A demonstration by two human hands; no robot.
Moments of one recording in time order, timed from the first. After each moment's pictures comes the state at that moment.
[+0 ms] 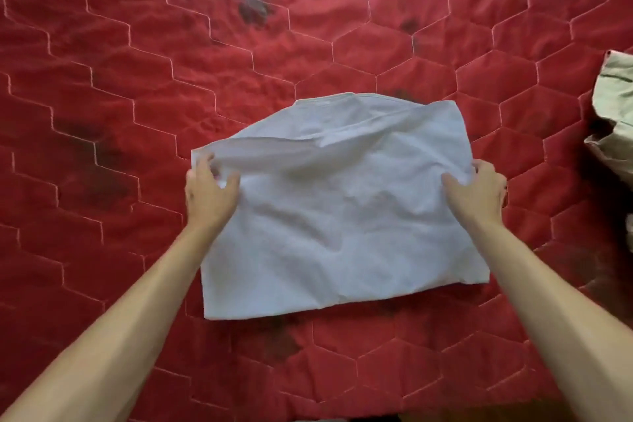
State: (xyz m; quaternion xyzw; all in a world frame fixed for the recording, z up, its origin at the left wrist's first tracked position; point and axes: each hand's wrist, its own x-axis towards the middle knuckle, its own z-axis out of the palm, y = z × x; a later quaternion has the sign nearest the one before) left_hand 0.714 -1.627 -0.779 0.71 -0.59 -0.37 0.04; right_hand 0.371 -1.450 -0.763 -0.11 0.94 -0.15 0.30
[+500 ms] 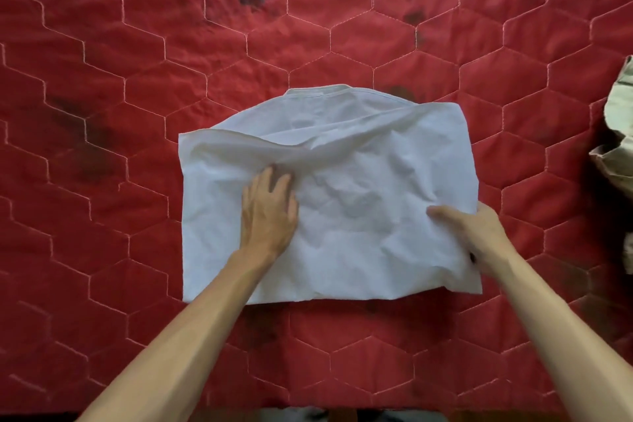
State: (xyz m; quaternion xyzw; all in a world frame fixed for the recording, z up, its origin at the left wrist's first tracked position) left_hand 0.640 -1.538 -0.797 0.56 -0.80 -0.23 0.00; right_hand 0.354 -1.410 -0.750 -0.03 0.81 -0.28 0.51
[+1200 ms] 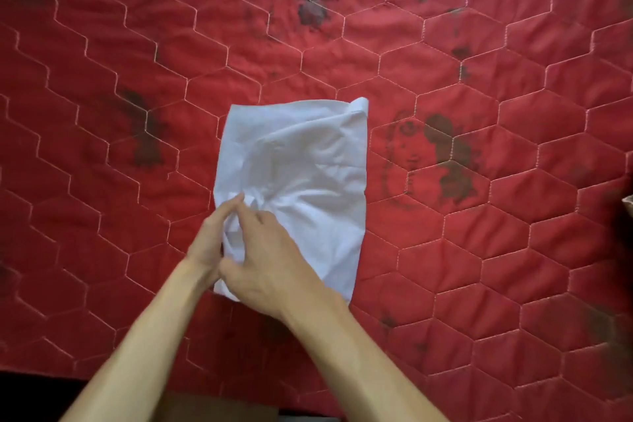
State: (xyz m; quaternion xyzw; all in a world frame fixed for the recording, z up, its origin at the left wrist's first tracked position) left_hand 0.736 -1.558 -0.710 0.62 -0.10 -0.76 0.19; right_hand 0.614 -1.520 -0.636 -0.49 0.61 -0.14 0.61
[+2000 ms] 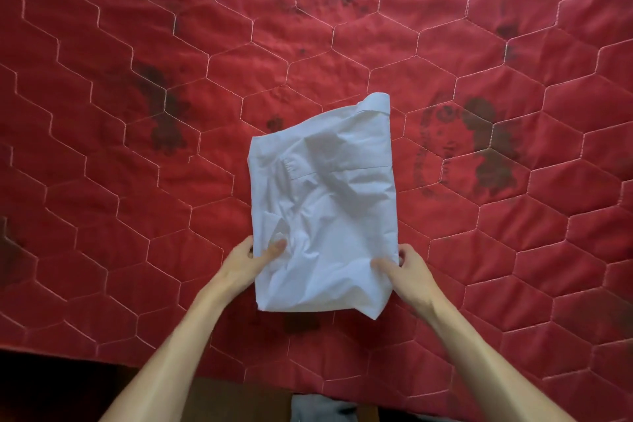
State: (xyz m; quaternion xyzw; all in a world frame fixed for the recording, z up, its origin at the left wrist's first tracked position) left_hand 0.800 -1.510 -0.756 0.68 -0.37 -0.63 -0.08; right_hand 0.528 -1.423 -0.759 -0.13 0.77 -0.15 0.61
